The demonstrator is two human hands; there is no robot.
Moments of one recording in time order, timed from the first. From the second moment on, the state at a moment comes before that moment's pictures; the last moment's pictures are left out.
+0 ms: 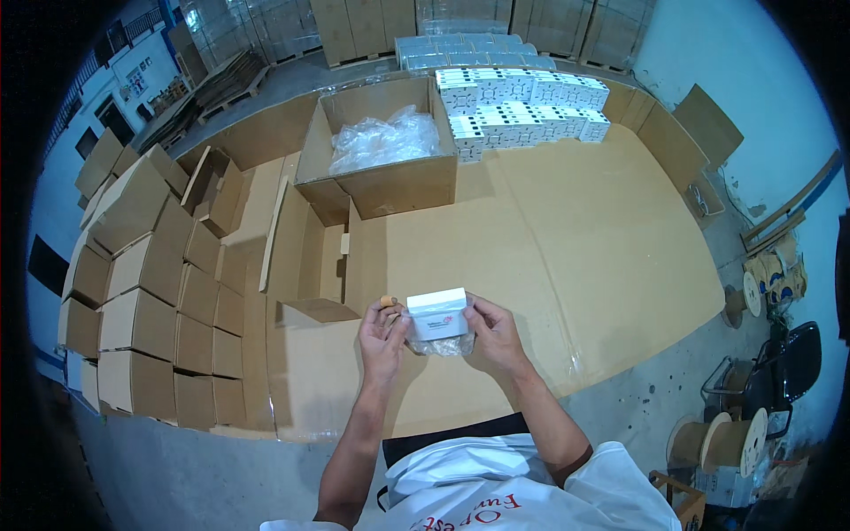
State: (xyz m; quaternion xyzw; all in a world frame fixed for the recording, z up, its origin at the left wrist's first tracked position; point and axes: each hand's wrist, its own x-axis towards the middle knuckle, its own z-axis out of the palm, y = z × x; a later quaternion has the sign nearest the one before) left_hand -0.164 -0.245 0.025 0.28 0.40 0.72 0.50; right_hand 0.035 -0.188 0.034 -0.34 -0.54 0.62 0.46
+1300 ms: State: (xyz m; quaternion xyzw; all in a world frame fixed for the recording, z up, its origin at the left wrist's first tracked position) left_hand -0.188 -0.254 0.014 0.37 0.30 0.73 0.49; right_hand 0.027 -0.197 0.032 -0.26 -0.55 0.61 0.51
